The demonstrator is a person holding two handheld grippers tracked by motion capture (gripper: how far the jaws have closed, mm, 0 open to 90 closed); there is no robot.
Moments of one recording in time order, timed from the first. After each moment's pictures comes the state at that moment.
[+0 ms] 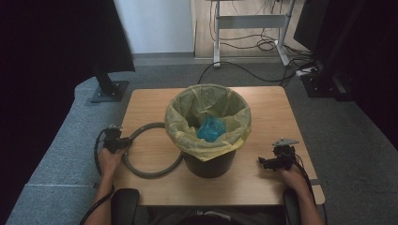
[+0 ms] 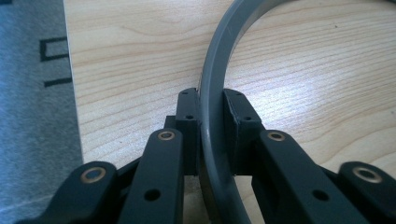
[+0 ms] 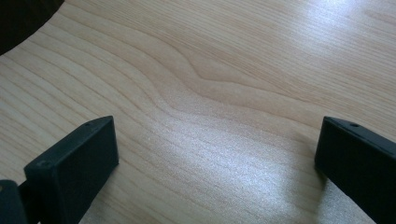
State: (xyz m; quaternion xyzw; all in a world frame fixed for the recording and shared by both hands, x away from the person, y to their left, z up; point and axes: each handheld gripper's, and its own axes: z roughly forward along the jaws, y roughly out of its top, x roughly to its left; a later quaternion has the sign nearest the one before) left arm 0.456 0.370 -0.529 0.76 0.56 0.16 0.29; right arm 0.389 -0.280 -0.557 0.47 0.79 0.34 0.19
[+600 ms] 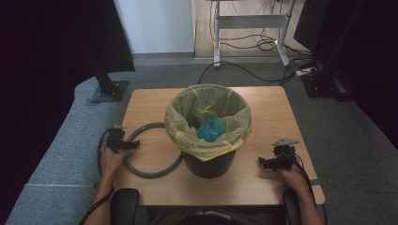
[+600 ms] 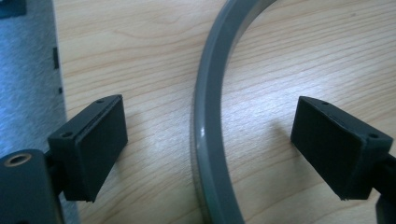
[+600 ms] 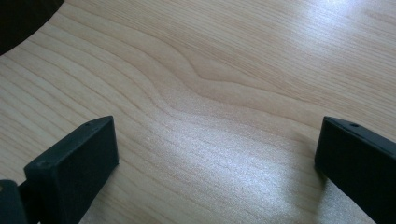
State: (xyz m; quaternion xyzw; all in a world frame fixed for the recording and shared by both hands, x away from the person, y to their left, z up) left arm 0.463 0.363 -0.535 0.77 0.56 0.17 0.26; right arm 0.389 -0.280 -0.557 0.47 0.79 0.34 0.19
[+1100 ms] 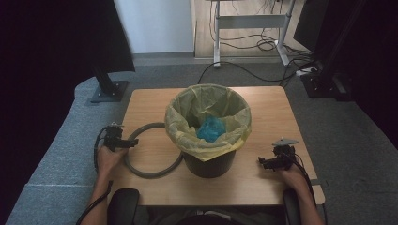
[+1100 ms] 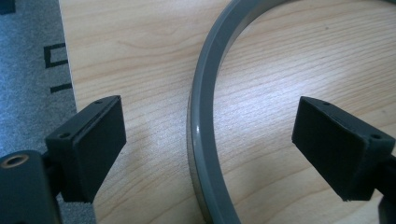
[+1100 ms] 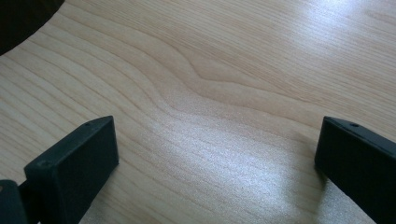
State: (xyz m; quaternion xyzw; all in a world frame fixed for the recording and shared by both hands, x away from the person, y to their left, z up) left arm 0.460 0.367 -0.517 0.77 0.55 0.15 0.28; right arm 0.390 -0.280 -0.557 0.47 0.79 0.34 0.19
